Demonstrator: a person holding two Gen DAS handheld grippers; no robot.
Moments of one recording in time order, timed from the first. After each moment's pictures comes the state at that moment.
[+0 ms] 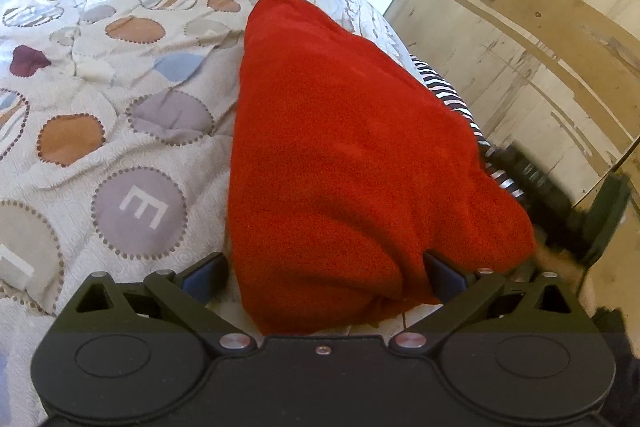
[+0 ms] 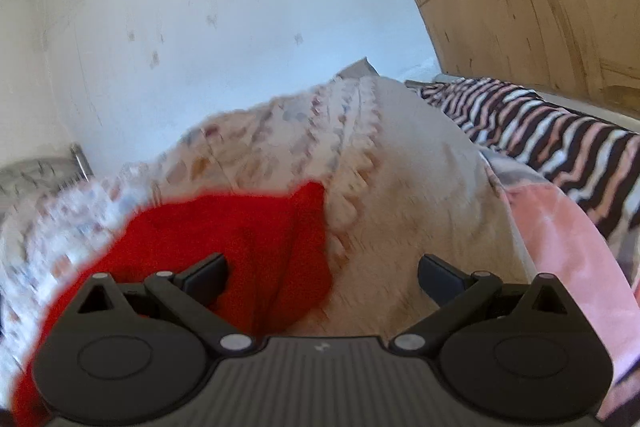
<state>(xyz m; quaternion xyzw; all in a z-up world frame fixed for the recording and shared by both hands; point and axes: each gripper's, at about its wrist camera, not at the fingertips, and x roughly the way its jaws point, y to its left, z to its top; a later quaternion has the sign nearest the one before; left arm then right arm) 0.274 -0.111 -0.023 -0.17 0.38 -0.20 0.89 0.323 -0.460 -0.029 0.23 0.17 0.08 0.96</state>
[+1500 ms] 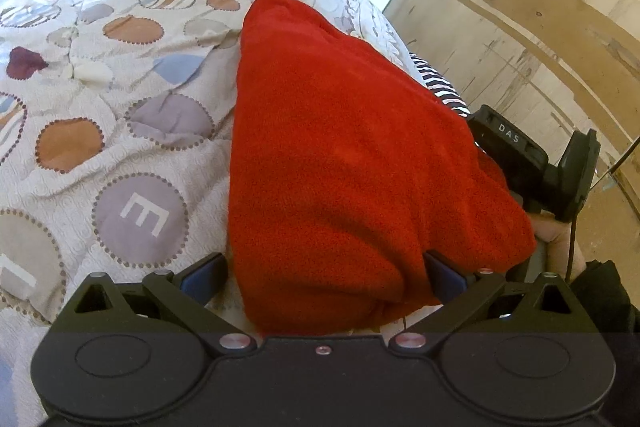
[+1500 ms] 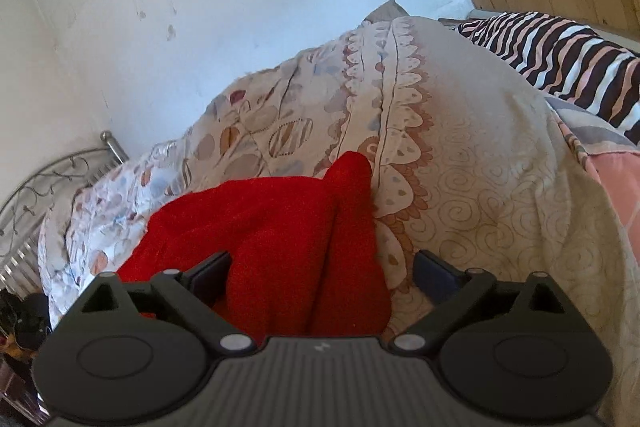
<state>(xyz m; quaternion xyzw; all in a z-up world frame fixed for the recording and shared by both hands) 0.280 -0.108 -0.018 -0.17 0.39 -0.20 0.88 0.376 -0.452 -0.043 0.26 0.25 0.15 0.92</state>
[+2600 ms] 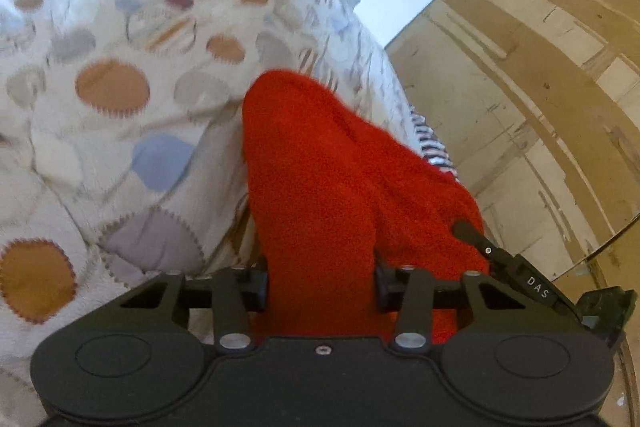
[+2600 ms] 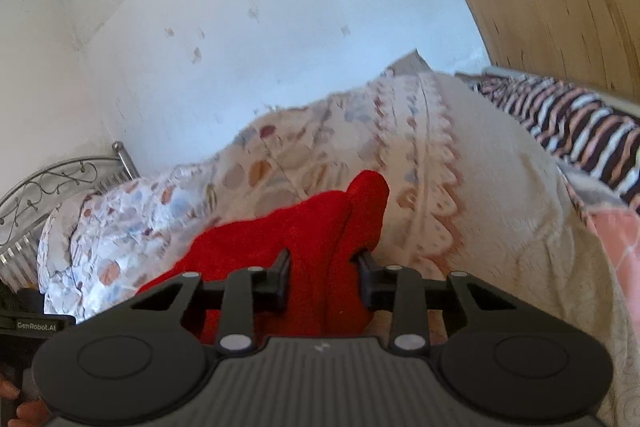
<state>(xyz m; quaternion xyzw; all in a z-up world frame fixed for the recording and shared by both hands) 0.364 -0.086 0.015 -0.27 0.36 -0.21 0.87 0.336 -0.416 0.014 0.22 0.18 0.15 0.95</state>
